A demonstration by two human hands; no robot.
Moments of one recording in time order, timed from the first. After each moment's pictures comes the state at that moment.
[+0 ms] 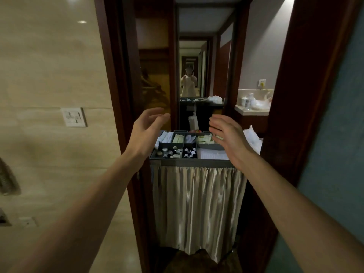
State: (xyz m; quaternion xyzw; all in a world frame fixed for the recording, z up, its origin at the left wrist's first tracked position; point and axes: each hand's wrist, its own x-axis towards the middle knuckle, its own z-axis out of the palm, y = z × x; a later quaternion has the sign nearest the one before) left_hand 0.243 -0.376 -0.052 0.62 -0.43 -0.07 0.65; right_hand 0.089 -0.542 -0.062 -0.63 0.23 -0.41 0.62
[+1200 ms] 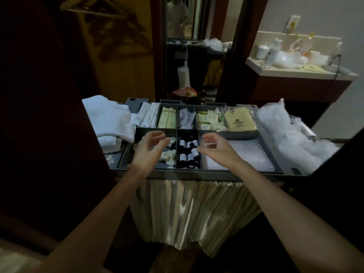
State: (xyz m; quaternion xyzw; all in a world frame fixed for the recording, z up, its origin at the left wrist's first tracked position) left_hand 0.557 -0.746 -0.268 0.68 -0.35 -0.23 0.60; right_hand 0.375 -0.908 -0.260 -0.80 0.36 -0.17 0.45
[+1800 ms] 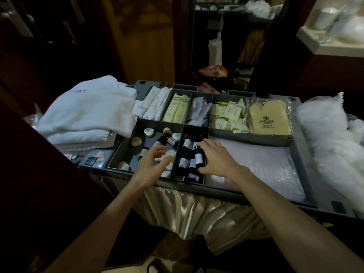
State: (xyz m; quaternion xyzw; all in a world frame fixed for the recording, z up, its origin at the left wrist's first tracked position) left_hand 0.567 -0.815 -0.348 0.77 -0.30 -0.24 0.50; right_hand 0.434 -1.029 -0.352 -0.96 0.21 0.07 0.15
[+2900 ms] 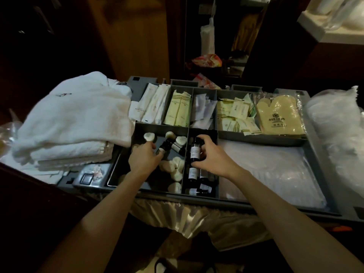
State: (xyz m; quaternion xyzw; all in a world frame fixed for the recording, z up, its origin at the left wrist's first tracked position) left_hand 0.682 -0.863 -0.398 0.92 -0.29 -0.14 0.22; right_hand 0.492 -1.020 -0.354 -0.86 0.29 -0.01 0.41
